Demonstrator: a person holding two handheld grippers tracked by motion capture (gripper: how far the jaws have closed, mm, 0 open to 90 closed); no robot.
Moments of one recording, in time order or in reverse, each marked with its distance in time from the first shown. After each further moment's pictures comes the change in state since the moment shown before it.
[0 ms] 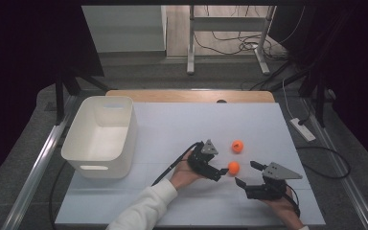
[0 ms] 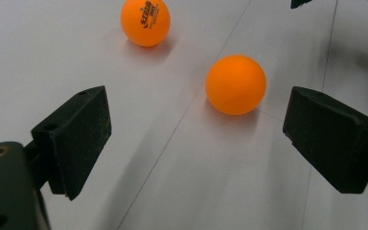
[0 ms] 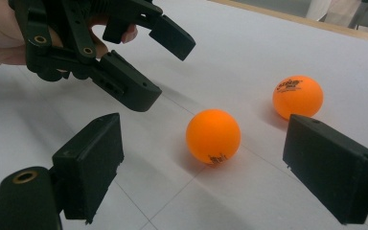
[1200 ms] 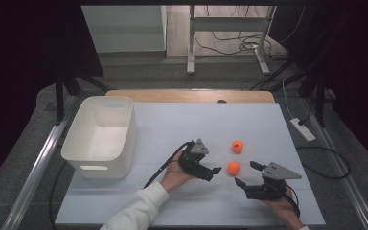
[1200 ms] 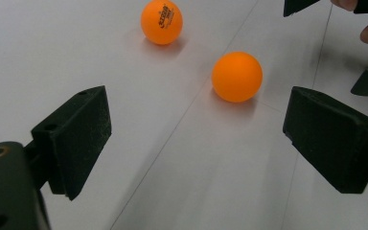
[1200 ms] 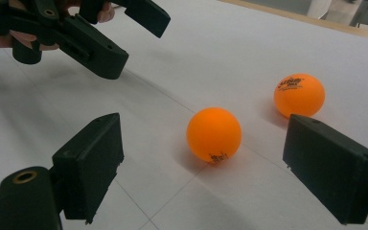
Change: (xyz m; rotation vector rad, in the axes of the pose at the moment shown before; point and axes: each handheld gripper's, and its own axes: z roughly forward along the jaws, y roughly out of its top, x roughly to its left) left arm 0.004 -0.009 -0.027 -0.030 0.022 -0.033; right arm 0.000 0.000 0.001 0.008 -0.001 -0.003
